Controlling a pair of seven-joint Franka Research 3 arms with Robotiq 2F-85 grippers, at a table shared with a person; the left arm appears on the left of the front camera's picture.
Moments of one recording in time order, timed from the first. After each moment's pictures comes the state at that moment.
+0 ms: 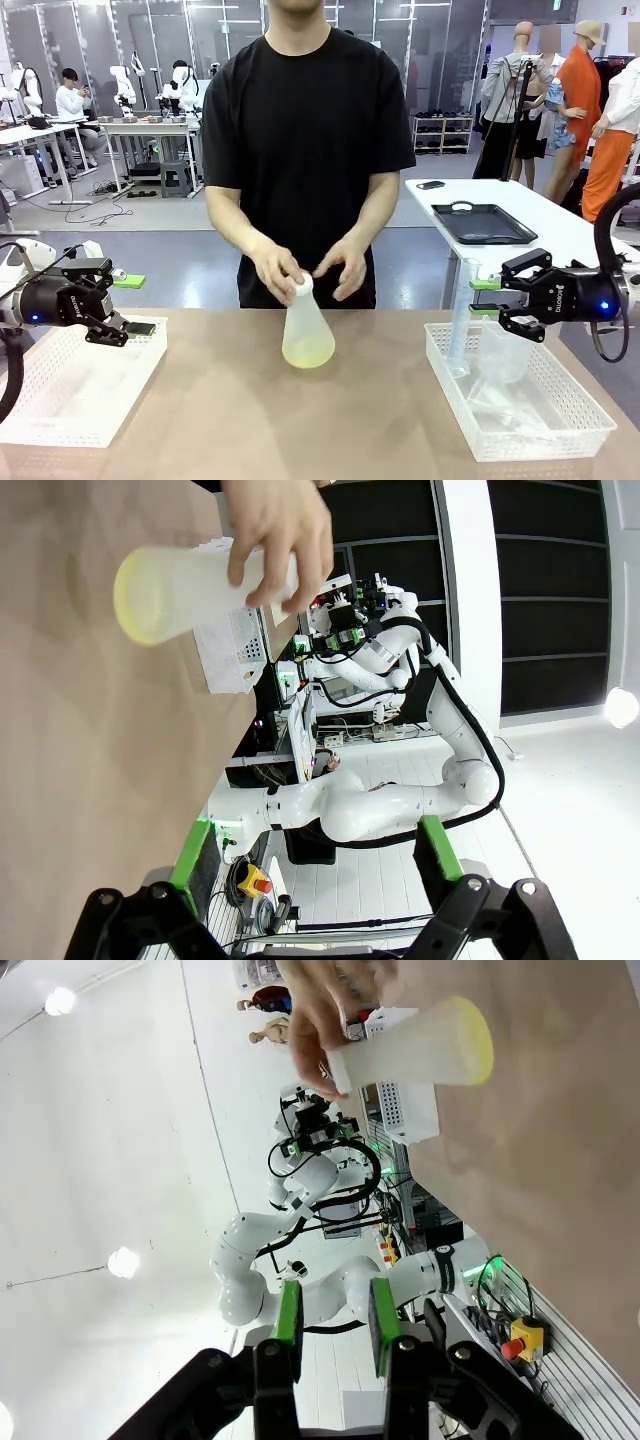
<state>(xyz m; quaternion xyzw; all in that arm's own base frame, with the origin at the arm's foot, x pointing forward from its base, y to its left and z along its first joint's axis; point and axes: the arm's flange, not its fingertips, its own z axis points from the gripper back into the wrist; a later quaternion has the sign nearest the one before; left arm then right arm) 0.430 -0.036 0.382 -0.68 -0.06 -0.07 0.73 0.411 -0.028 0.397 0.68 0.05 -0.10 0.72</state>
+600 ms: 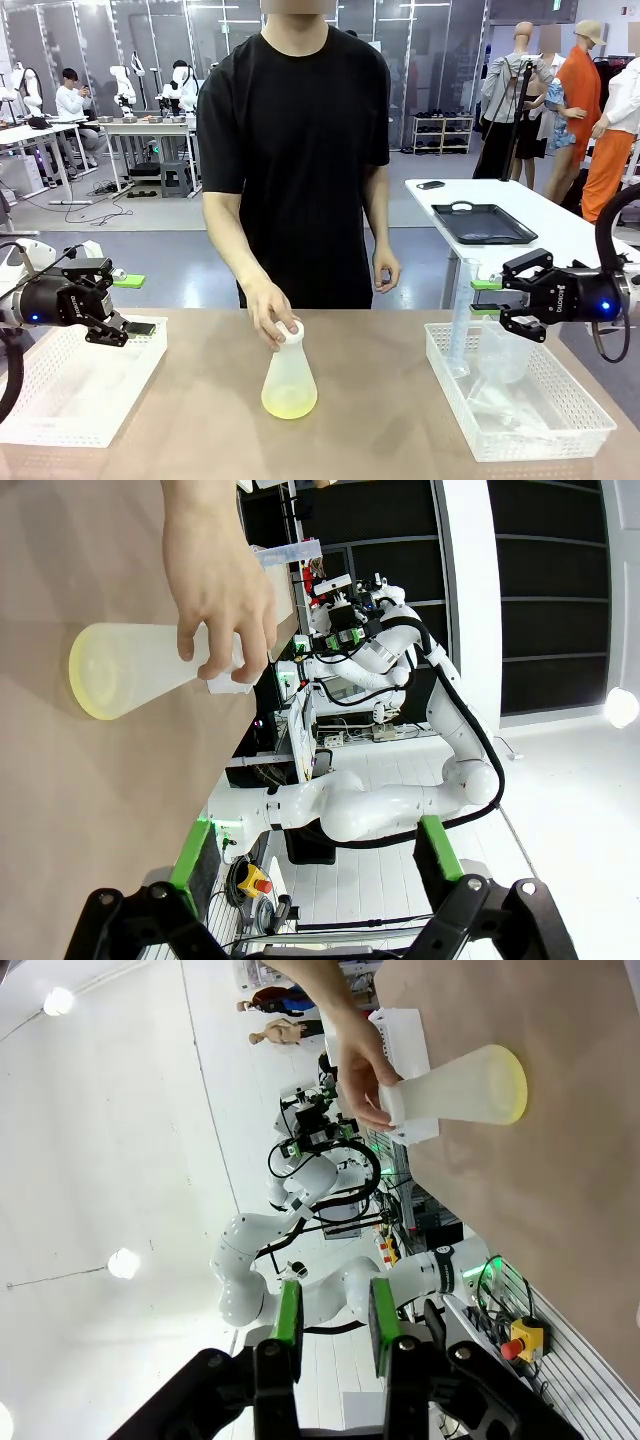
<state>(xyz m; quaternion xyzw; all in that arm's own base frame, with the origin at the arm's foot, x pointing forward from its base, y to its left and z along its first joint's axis) 0.430 -0.036 0.382 -0.68 -0.06 -0.07 0.73 0.411 -0.029 0.397 0.68 0.05 -0.10 0.72</state>
